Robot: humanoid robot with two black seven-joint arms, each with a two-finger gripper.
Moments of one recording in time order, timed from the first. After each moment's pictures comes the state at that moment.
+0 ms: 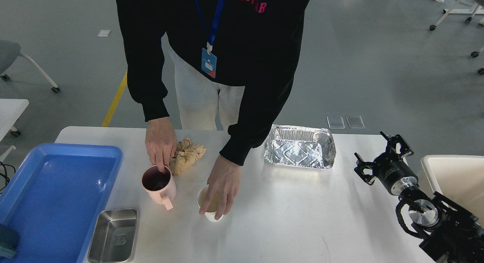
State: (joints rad) left arm -0.87 1.71 -0.23 -1.41 0.10 -0.58 -0.23; right arm 0.51 -0.28 0.77 0.46 0.20 0.50 0.21
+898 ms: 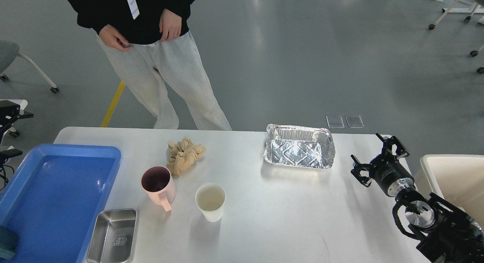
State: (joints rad) left arm -0.88 1.24 -0.22 -1.41 0.18 -0.09 0.32; right arm 0.50 -0.26 0.77 0.47 0.17 0.49 0.21
